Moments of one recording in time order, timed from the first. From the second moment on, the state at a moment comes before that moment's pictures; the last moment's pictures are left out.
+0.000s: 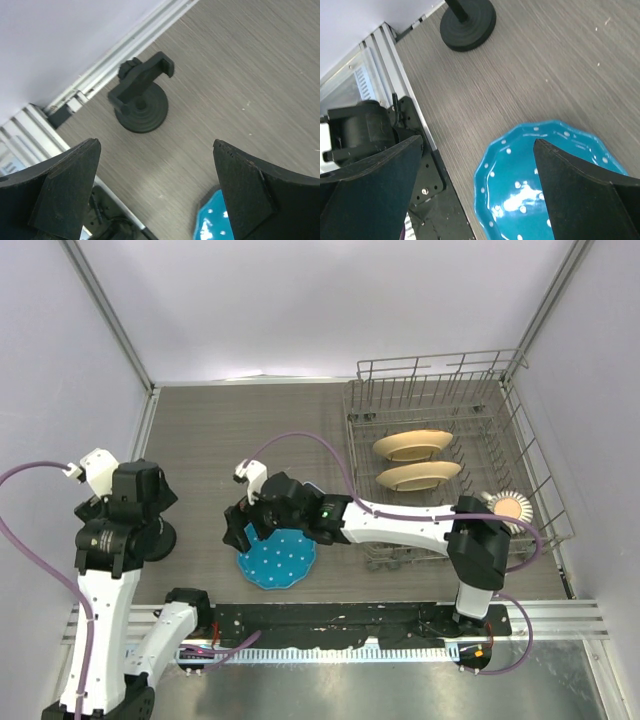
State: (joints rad) left arm -0.12 0.75 1.20 -1.22 -0.73 -0.63; right arm 1.20 1.79 1.37 0.00 -0.06 0.37
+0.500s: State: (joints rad) left arm -0.07 0.66 1.10 -1.22 -0.75 -0.99; right arm 1.20 1.57 1.14 0.03 -0.04 0.39
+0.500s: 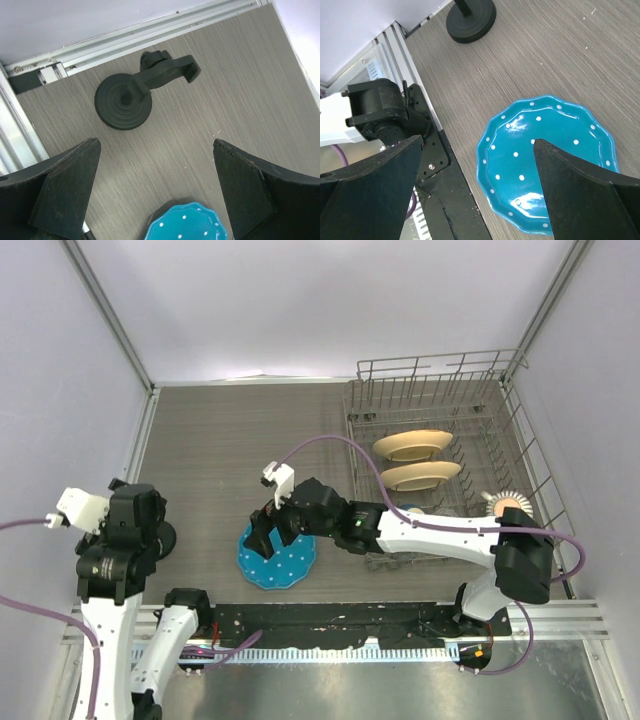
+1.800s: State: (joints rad) left arm 0.08 0.61 0.79 -0.92 -0.96 -1.27; right arm 1.19 1.42 1.01 0.02 0.05 0.34
